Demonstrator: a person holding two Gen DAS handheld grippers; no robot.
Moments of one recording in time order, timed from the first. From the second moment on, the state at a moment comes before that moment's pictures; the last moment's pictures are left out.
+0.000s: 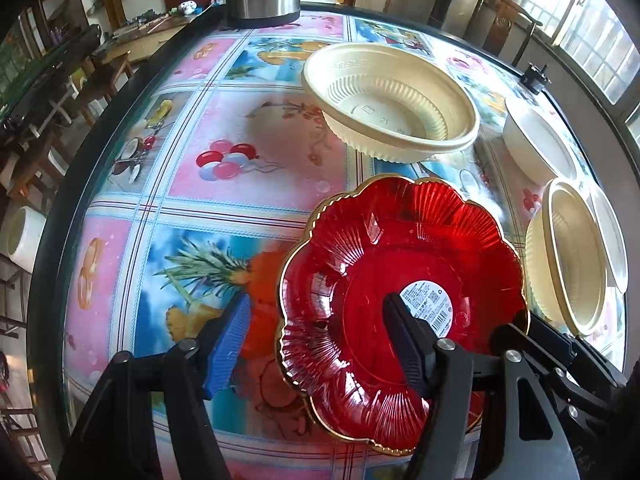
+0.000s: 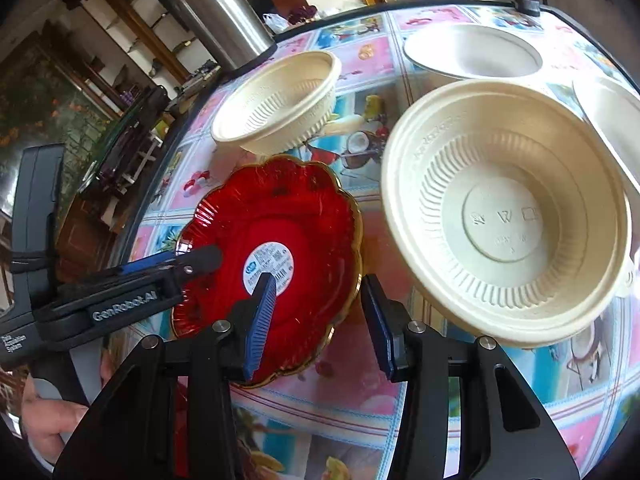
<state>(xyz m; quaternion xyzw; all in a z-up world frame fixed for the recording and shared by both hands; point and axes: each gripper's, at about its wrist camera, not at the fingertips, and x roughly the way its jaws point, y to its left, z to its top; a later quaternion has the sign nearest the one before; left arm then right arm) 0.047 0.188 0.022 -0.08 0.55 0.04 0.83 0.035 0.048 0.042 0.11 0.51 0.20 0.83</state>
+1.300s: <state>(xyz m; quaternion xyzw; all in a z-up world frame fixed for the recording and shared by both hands) -0.024 0.206 0.089 -0.08 0.47 0.08 0.88 -0.022 0.056 0.093 0.09 0.45 0.25 0.85</state>
